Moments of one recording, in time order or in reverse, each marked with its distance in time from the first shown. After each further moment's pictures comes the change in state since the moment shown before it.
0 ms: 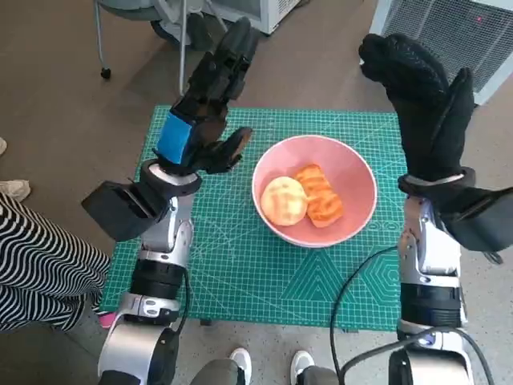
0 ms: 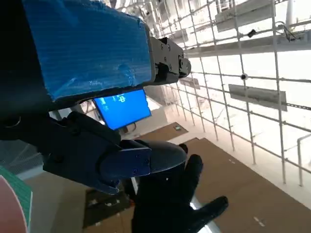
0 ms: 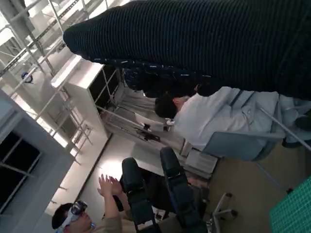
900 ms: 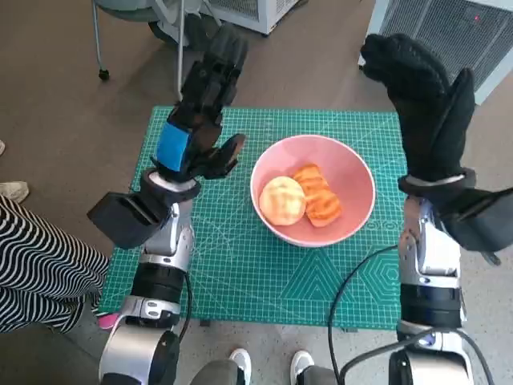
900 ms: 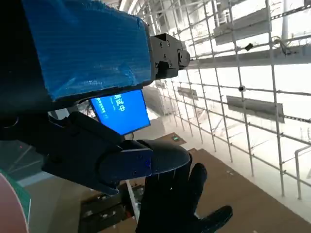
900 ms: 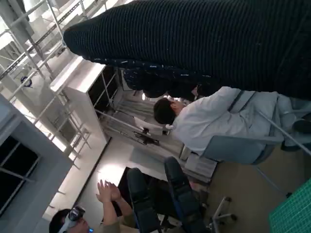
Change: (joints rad) left arm 0.012 -0.017 0.025 0.084 -0.012 -0.113 0.008; right arm 0.010 0.002 0.001 -0.001 -0.008 -0.005 -0.014
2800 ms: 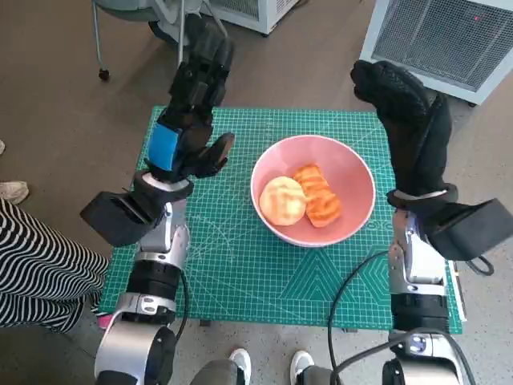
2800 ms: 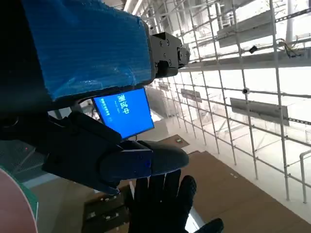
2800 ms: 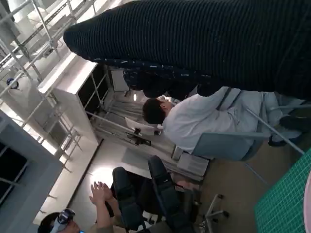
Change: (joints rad) left arm -0.015 0.033 0.007 0.052 -0.027 -0.011 -0.029; right arm 0.052 0.036 0.020 0.052 -0.033 -0.077 -0.004
